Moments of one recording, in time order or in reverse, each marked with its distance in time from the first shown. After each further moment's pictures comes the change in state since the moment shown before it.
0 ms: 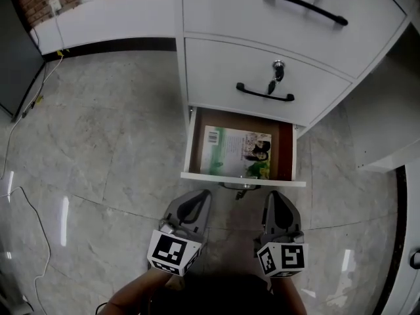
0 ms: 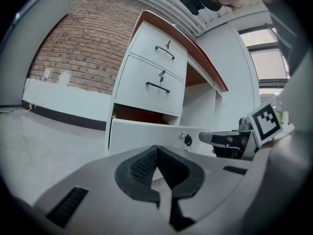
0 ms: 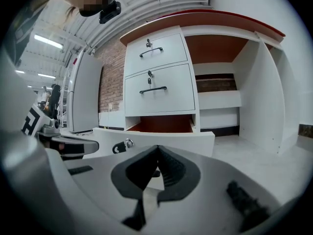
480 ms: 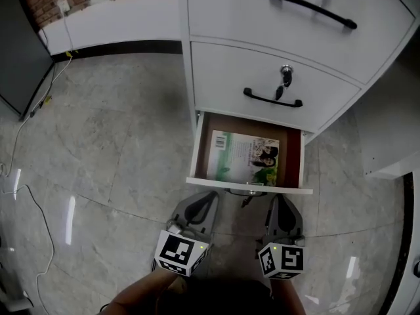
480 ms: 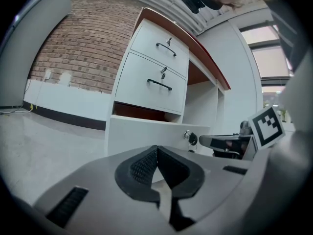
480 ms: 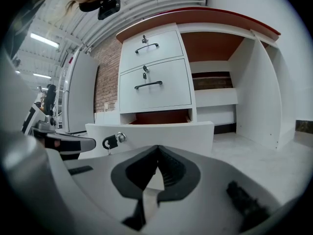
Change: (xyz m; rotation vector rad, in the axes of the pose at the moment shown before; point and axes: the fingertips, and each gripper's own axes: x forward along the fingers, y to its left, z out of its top) left arm 0.012 0.003 -0.004 0.002 0.005 0.022; right arm 0.012 -0.009 -0.013 0.019 0.006 -0.043
